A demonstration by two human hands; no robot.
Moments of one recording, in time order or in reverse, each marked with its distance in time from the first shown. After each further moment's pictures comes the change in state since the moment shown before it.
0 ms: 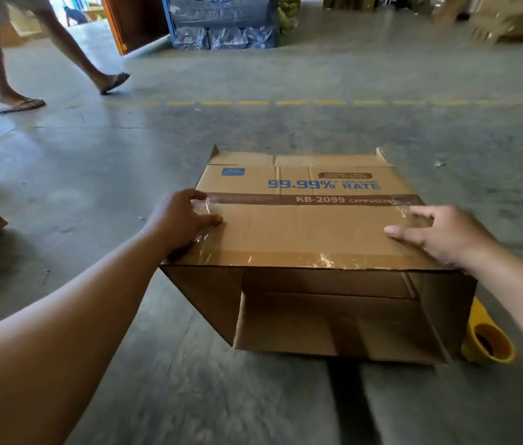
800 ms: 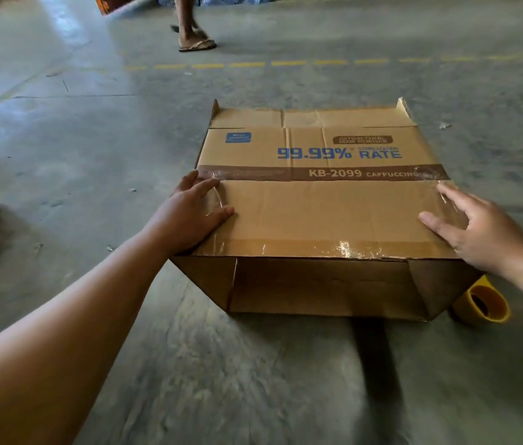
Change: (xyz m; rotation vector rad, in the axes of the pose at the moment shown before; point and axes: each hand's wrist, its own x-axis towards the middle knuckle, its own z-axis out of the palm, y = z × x) left_hand -0.044 0.000 0.038 0.195 -0.107 0.192; right_hand -0.022 0.075 0.011 -0.056 0.031 -0.090
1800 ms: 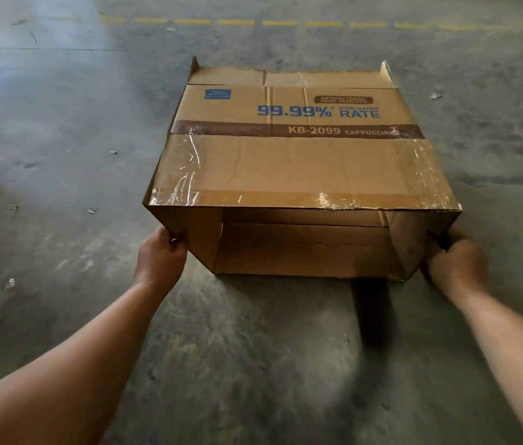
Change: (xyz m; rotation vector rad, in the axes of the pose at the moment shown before) left_hand -0.086 -0.062 0.105 -0.407 0.221 -0.313; right_hand -0.063 0.055 0.077 0.175 0.225 0.334
